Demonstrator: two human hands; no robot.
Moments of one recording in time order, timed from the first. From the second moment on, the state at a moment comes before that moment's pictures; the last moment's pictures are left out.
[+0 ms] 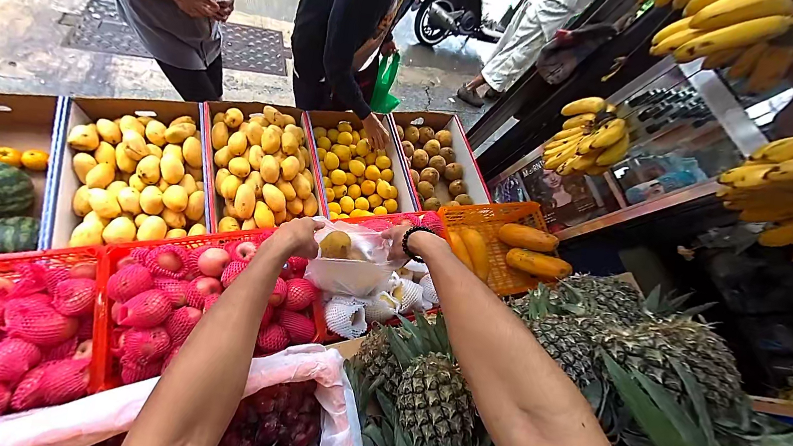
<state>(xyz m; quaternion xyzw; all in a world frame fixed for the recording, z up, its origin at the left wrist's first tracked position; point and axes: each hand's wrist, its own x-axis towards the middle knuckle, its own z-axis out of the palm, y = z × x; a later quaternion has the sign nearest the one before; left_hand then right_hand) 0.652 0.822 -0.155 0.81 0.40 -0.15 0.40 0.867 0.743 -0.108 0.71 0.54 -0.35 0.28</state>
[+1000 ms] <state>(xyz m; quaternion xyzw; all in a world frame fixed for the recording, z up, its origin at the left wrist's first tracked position) 0.643 0.834 -0.172 0.76 0.43 -0.09 0.48 0.868 0.753 -0.116 0.70 0.57 -0.35 0.24</state>
